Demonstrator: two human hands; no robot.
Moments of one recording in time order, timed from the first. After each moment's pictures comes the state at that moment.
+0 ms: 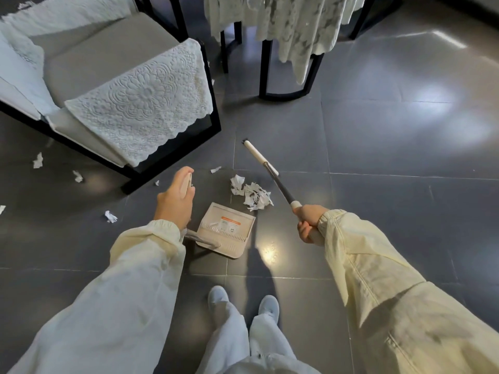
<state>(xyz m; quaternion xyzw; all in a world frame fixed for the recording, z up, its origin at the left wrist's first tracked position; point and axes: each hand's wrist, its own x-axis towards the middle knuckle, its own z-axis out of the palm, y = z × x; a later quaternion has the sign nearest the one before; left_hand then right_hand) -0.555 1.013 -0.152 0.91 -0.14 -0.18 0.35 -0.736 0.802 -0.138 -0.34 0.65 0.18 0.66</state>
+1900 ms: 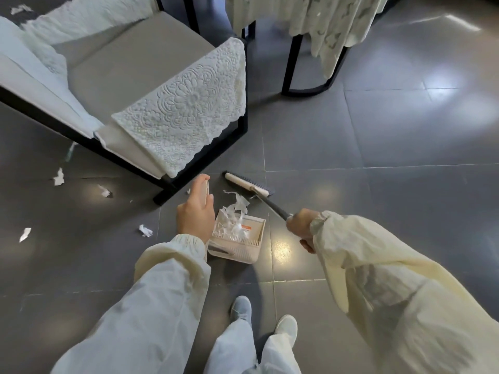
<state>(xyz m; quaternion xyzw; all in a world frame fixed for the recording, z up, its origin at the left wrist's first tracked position) -0.404 1.127 -0.170 0.90 -0.17 -0.16 0.38 -0.541 0.968 -0.130 -0.69 0.49 0.38 0.37</state>
